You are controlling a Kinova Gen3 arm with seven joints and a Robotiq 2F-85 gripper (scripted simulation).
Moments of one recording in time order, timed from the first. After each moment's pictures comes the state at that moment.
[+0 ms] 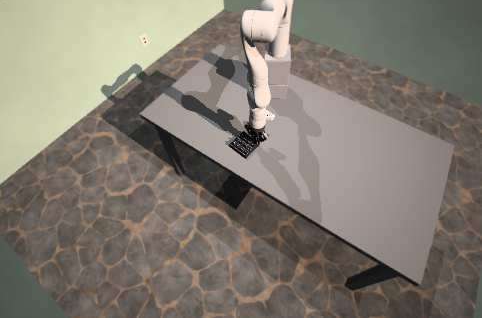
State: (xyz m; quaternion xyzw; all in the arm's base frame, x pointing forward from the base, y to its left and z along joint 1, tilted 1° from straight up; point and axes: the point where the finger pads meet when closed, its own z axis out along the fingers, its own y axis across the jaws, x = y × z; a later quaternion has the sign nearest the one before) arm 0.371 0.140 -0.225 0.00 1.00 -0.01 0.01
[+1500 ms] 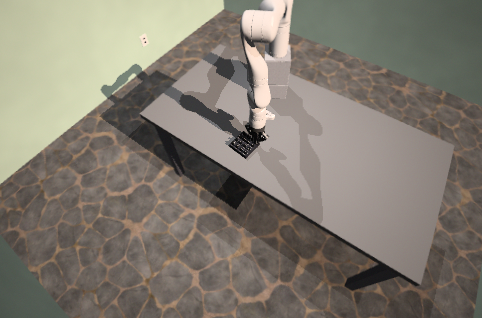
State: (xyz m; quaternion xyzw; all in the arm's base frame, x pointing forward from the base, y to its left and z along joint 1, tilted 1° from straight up) arm 0.371 0.140 -0.225 0.01 1.00 -0.01 0.01
